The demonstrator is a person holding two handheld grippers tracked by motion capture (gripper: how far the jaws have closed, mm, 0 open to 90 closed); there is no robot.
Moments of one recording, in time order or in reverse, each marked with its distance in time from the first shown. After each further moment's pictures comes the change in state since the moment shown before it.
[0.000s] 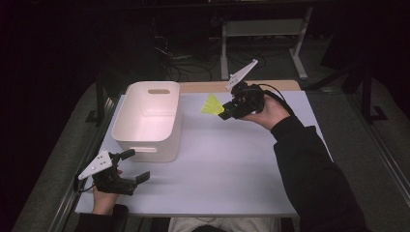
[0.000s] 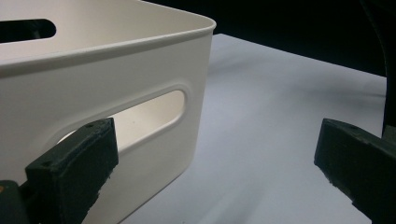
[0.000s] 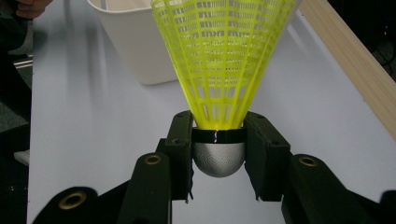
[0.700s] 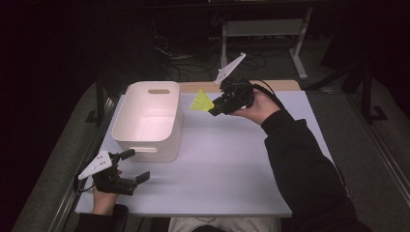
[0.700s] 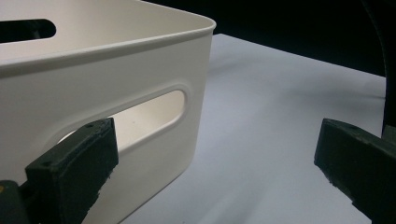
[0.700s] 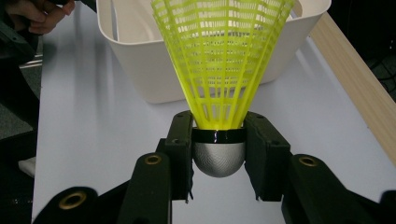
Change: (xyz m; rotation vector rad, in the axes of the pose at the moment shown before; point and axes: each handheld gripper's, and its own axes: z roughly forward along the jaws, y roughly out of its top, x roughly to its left) left arm 0.000 0.000 0.000 0.000 -0.001 0.000; right arm 0.005 0.030 0.006 -0.004 0.018 -0.038
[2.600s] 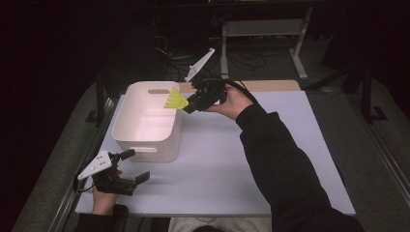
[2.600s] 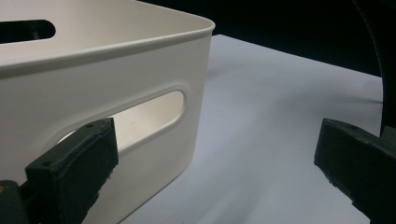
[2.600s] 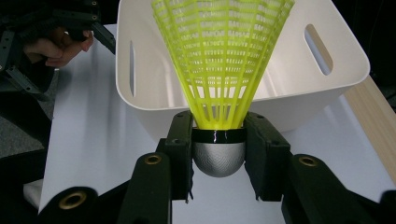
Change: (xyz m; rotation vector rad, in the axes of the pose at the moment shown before) left arm 0.000 0.000 -0.001 -0.002 -0.002 0.001; right arm 0.011 0.053 0.036 -0.022 0.058 -0.061
